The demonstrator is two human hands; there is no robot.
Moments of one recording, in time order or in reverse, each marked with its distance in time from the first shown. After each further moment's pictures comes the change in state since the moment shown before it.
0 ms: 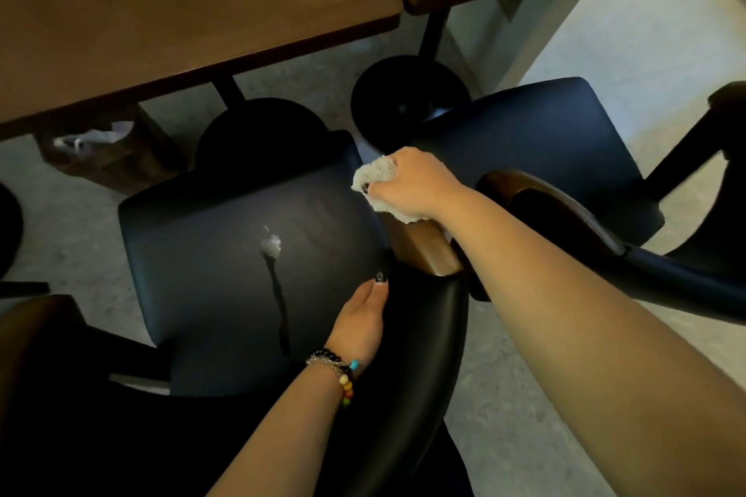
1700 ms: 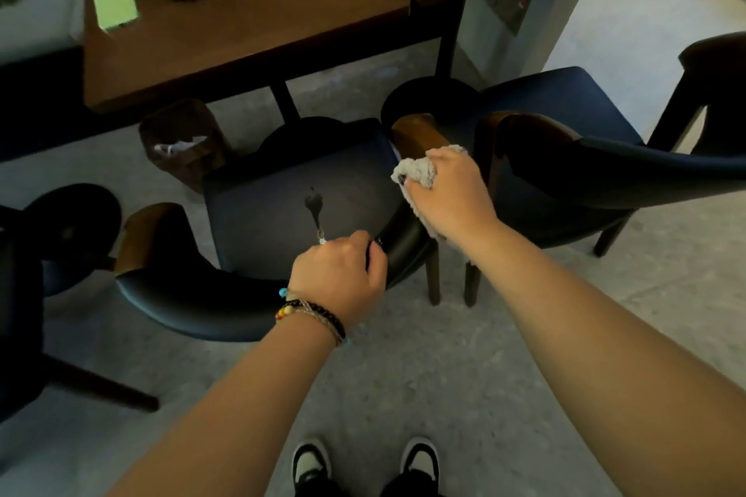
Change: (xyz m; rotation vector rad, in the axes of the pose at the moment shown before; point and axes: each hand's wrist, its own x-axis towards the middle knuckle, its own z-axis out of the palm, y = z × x) left_hand -0.154 -0.061 -0.024 1.117 0.599 0.704; right_hand -0.200 0.002 0.073 0.101 0.560 -0.149
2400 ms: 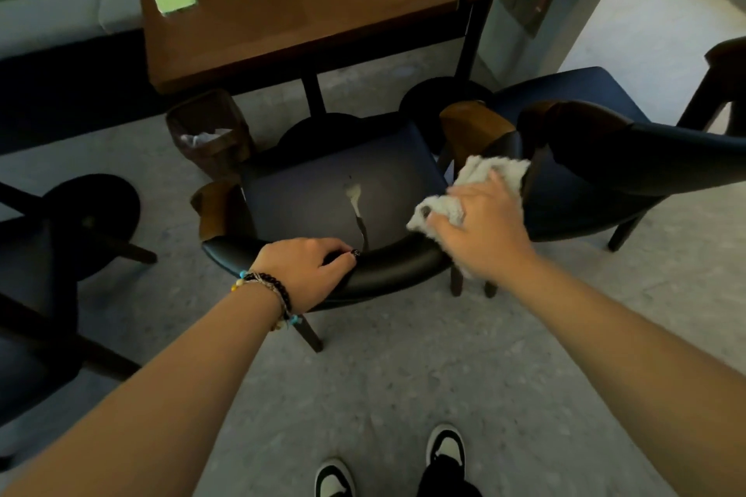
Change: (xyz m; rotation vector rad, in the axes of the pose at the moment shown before) left_hand -0.029 -0.151 -0.033 0.008 -0.459 -0.008; right_hand -0.076 -0.049 0.035 -0.243 -0.038 -0.185
